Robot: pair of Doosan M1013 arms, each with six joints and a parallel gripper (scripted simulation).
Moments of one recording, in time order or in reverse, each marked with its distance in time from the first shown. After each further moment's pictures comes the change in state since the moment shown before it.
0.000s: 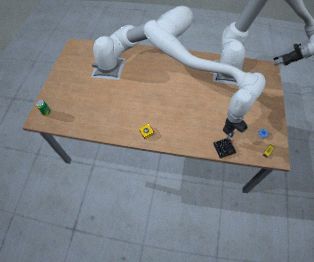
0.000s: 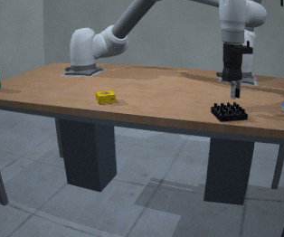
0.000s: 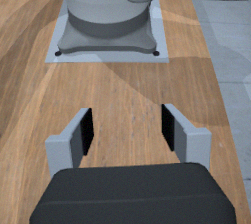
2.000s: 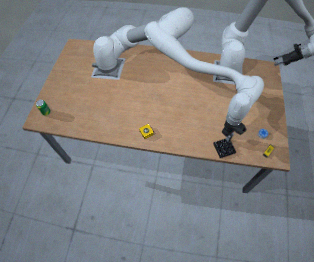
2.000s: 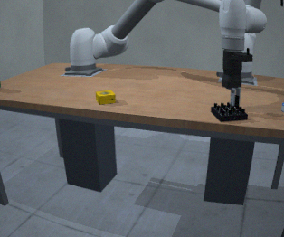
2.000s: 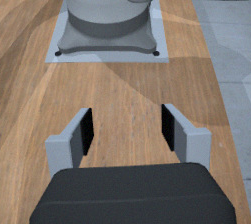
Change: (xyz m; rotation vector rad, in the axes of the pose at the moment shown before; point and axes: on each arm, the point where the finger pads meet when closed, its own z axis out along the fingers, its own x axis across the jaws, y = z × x) left arm 0.000 0.000 0.000 0.000 0.000 0.000; right arm 0.000 0.000 0.026 0.000 0.000 0.000
